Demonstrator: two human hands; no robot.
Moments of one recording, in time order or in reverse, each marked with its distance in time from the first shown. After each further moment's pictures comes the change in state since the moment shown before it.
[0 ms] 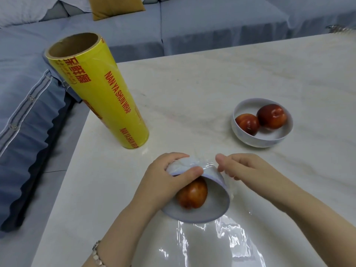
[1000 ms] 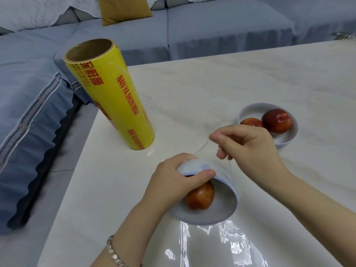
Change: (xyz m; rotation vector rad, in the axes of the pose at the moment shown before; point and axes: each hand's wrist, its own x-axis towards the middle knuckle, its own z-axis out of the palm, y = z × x) left_hand -0.004 0.008 0.005 0.074 0.003 -0.028; right_hand 0.020 -0.034 0.010 0.185 0.250 -0.450
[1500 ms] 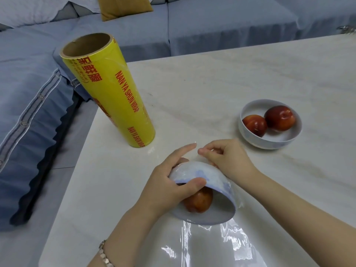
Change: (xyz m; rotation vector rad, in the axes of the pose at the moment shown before) left_hand -0.008 -0.014 -0.010 -0.118 -0.061 0.192; right_hand 0.009 0.059 0.025 -0.221 -0.082 0.290
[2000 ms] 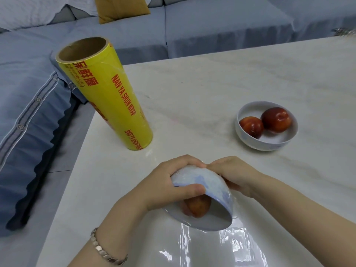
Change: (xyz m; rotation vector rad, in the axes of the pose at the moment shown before) left_hand 0.014 0.014 -0.013 0.098 -0.335 -0.015; right_hand -0.011 0.005 -0.010 0.238 -0.282 0.486
